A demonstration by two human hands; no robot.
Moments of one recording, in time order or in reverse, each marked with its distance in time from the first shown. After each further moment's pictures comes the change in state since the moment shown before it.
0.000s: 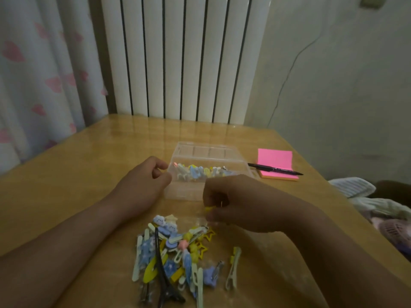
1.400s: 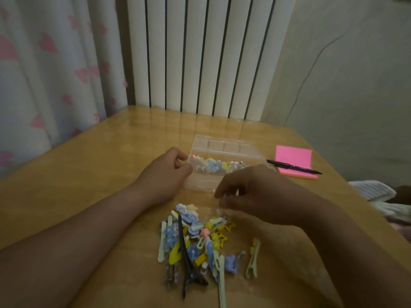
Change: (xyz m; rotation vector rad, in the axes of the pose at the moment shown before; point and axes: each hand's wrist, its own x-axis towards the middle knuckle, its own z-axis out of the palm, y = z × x) left_hand -0.002 0.004 -0.001 0.003 -0.018 -0.012; right_hand 0.007 -0.006 0.003 -0.070 0.045 -0.004
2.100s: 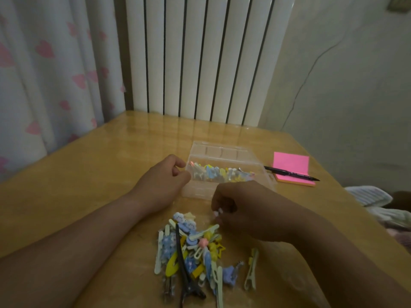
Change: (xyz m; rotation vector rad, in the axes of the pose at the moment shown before) left_hand 0.001 -0.002 0.000 -0.031 -0.008 0.014; right_hand 0.001 -0.009 0.011 0.037 -0.042 0.027
